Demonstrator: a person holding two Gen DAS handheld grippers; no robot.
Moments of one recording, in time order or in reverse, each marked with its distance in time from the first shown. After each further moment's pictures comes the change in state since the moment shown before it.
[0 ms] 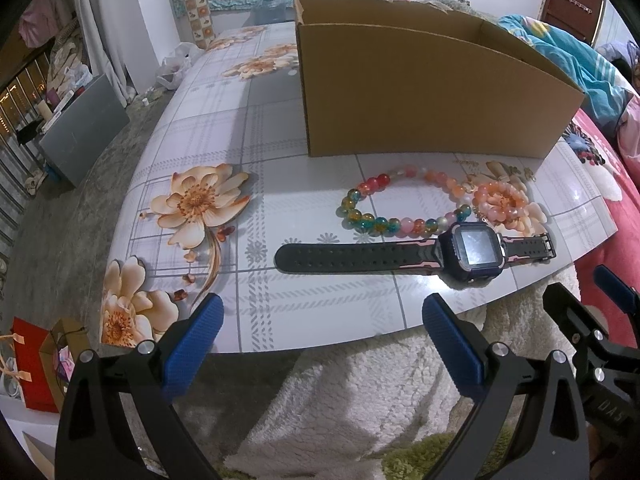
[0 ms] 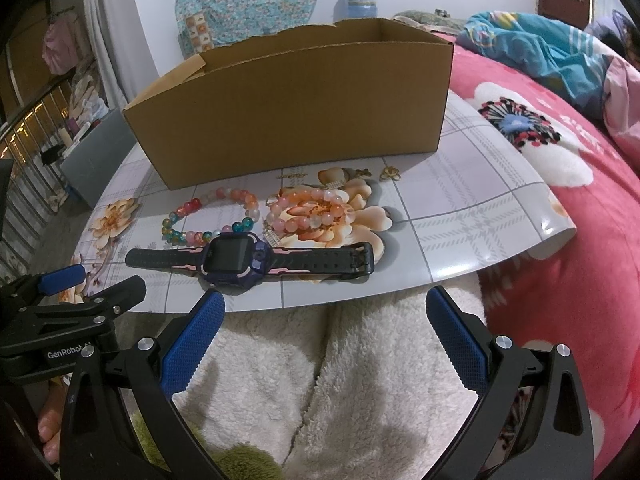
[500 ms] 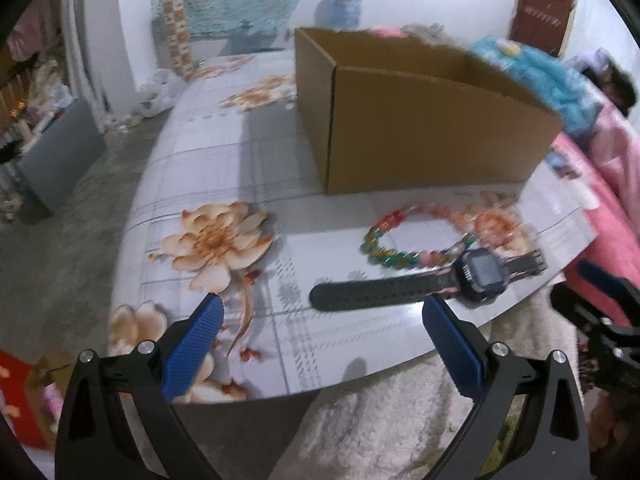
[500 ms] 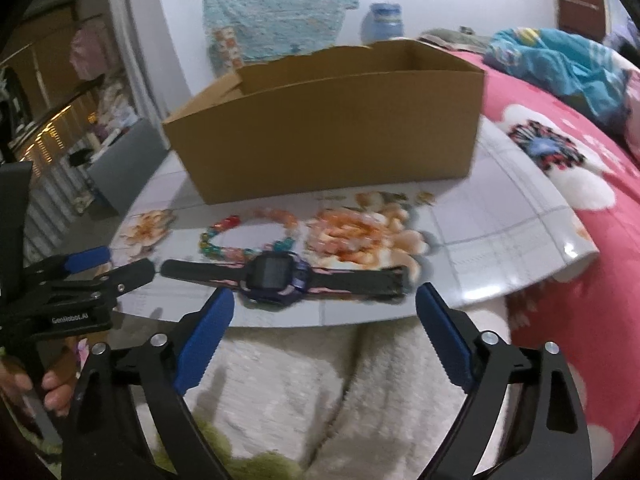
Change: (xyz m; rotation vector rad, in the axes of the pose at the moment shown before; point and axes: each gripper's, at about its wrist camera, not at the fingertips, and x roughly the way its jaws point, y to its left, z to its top) left arm -0.003 0.048 0.007 0.042 -0.133 -0.168; right arm -0.006 0.013 0.005 -0.050 -0.065 0.120
